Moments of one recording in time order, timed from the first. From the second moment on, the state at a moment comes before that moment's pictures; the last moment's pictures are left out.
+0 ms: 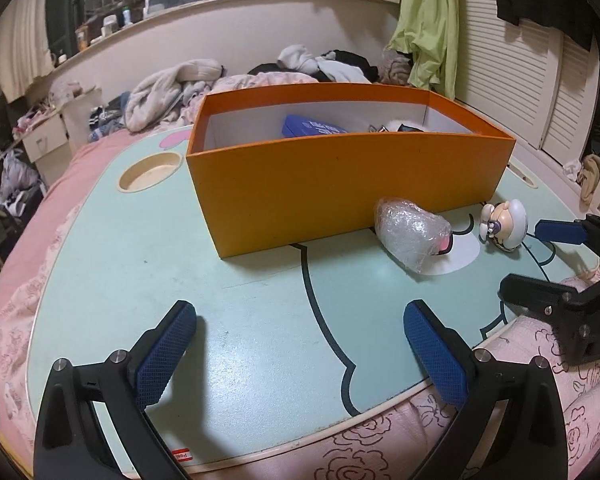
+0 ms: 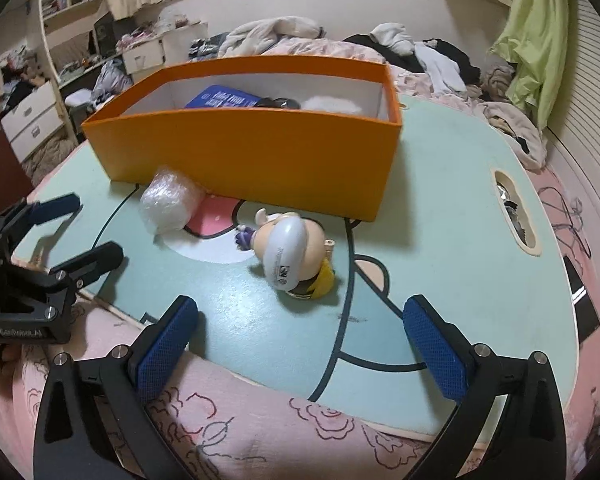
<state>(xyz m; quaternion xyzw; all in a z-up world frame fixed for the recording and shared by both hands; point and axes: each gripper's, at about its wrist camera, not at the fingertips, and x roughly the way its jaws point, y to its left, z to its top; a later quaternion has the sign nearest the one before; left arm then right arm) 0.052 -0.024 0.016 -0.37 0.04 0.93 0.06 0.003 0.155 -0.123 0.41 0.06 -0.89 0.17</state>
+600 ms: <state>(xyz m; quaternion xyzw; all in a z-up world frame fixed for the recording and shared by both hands) 0.054 -0.025 0.021 -0.36 0.04 0.93 0.06 0.033 0.167 -0.078 0.33 0.01 -0.91 0.23</state>
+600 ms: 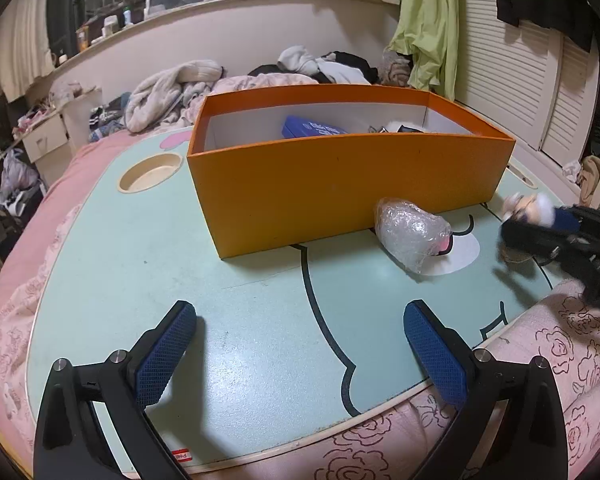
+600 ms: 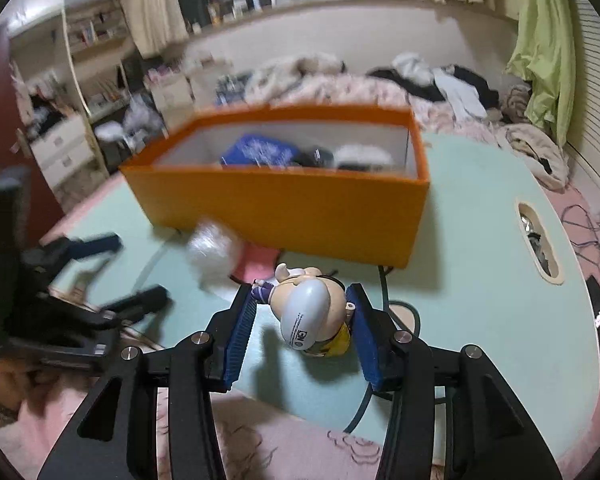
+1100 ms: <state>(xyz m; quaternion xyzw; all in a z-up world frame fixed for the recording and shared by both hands) 0.010 0.042 0.058 -0.39 0.06 0.91 0.14 0.040 0.186 -0.060 0.28 -0.03 -0.94 0.20</state>
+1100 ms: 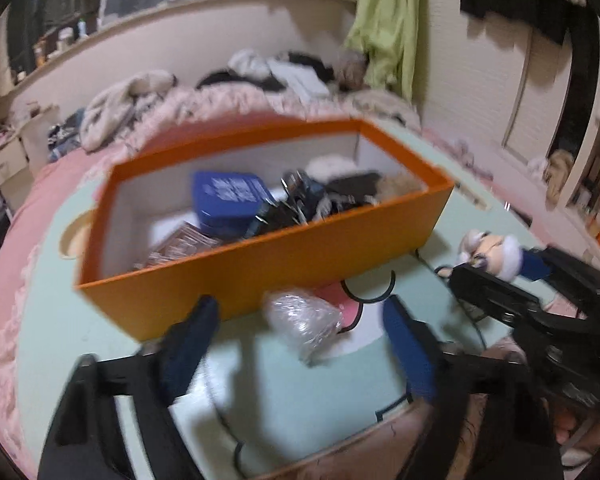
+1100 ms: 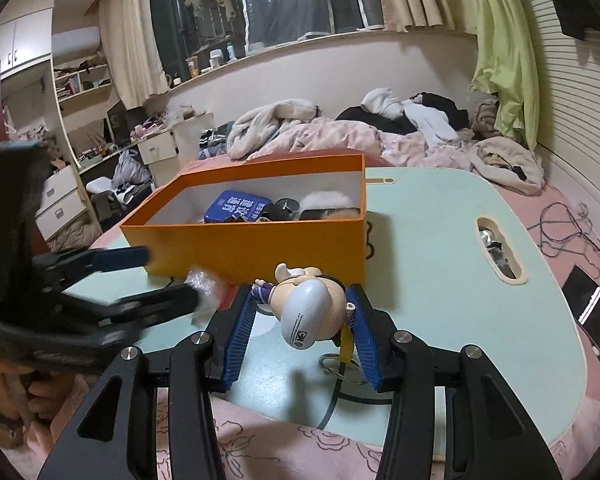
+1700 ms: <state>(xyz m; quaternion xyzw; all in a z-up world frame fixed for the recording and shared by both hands) 0.049 -0.008 0.035 -0.31 -0.02 0.94 0.11 0.053 0.163 -0.060 0.30 0.03 -0.92 0.26</state>
